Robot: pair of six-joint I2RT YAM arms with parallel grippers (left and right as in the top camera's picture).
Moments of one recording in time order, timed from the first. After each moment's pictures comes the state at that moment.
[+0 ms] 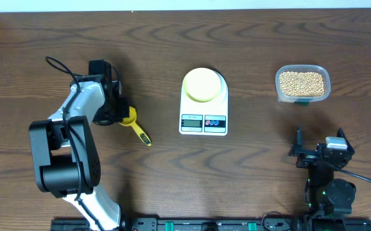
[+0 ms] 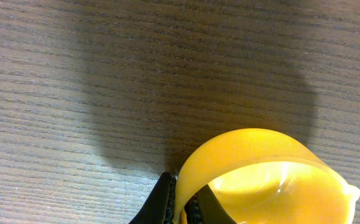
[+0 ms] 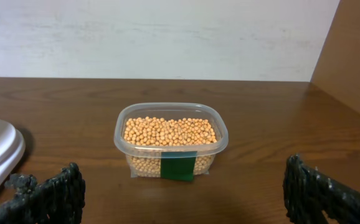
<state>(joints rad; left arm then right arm) 0.10 1.91 1.19 -0.79 0.02 -0.04 -0.03 0.01 0.01 -0.06 0.09 -0.06</state>
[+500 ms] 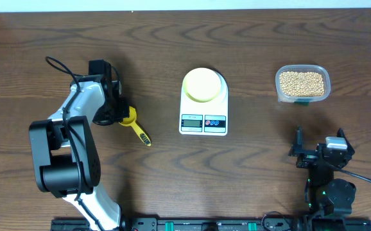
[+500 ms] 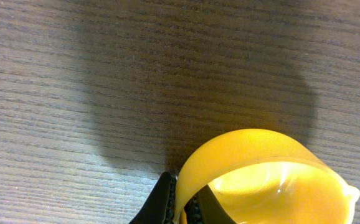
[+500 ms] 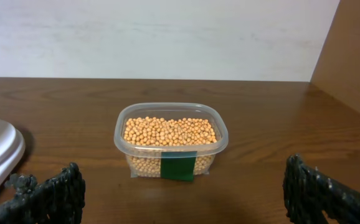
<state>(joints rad) 0.10 1.91 1.19 -0.79 0.02 -0.05 -0.03 0.01 0.01 -0.06 0.09 -0.06</state>
